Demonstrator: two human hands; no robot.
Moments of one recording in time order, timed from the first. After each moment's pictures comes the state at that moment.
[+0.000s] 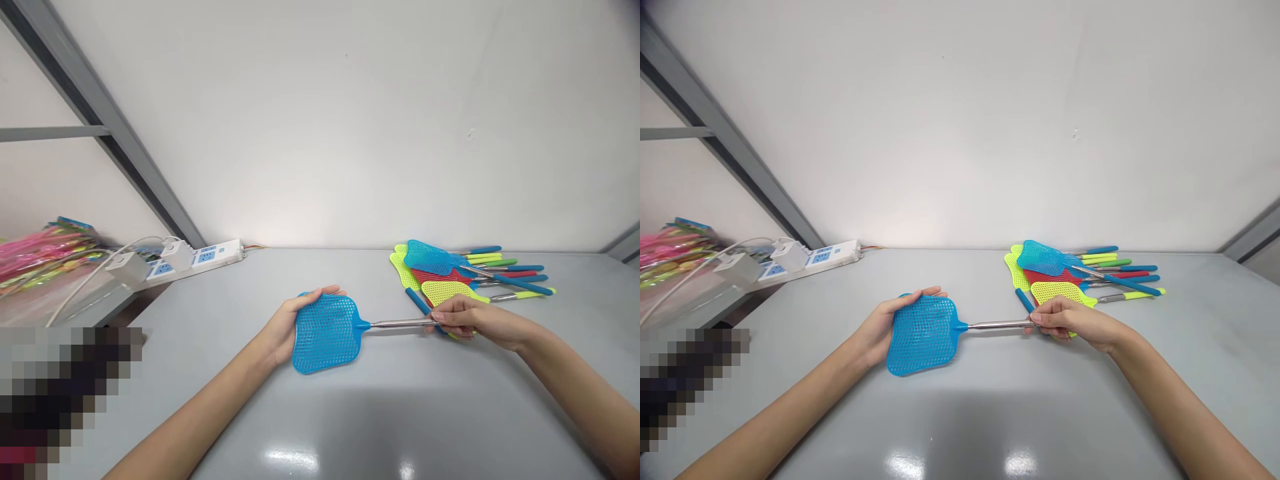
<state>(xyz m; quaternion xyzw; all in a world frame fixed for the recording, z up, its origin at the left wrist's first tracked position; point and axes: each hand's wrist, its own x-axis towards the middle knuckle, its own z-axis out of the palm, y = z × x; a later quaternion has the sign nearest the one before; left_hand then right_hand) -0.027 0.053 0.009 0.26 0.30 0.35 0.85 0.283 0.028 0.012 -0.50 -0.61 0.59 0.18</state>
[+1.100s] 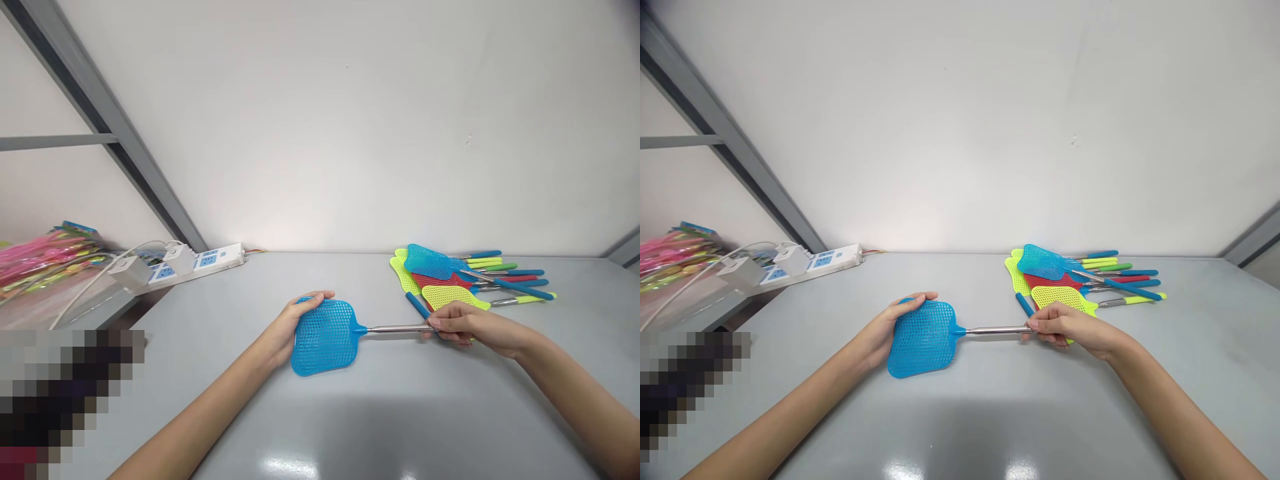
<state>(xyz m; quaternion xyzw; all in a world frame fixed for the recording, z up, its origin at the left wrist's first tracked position) -0.030 0.054 0.003 0.35 0.42 0.37 0.75 0.278 0.027 0.010 -0.51 -0.60 0.59 0.18</state>
